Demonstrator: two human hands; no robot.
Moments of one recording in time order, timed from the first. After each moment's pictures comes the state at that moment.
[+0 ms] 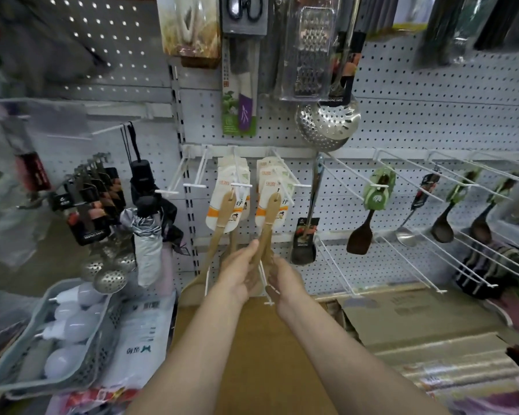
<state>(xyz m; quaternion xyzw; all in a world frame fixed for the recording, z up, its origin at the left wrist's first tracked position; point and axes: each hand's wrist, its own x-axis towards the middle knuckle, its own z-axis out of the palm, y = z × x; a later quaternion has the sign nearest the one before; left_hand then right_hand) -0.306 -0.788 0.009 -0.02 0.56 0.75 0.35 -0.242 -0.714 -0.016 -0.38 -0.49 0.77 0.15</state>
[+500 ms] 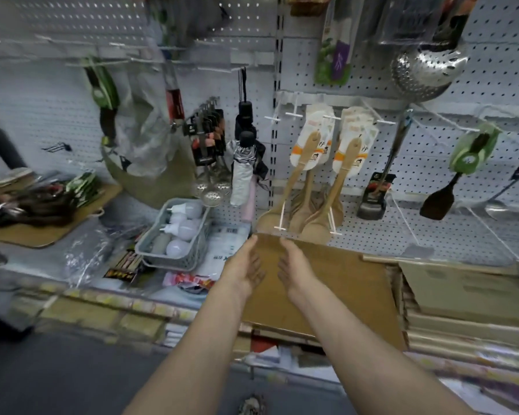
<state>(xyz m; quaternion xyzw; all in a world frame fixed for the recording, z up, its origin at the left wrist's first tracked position) -0.203 -0.973 -0.047 -0.18 0.52 0.79 0.27 -0.162 -0.873 -0.042 -0.31 -0.54 0.79 0.01</state>
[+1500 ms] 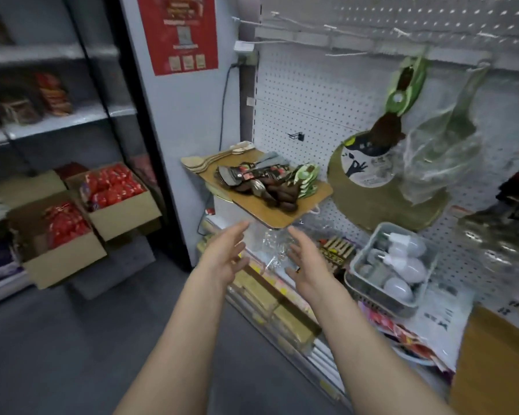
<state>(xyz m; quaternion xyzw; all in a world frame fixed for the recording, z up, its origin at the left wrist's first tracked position) -0.314 -1.566 -0.026 -0.30 0.49 0.81 0.01 -0.337 -1.411 -0.034 -0.13 -0.61 0.75 -0.20</state>
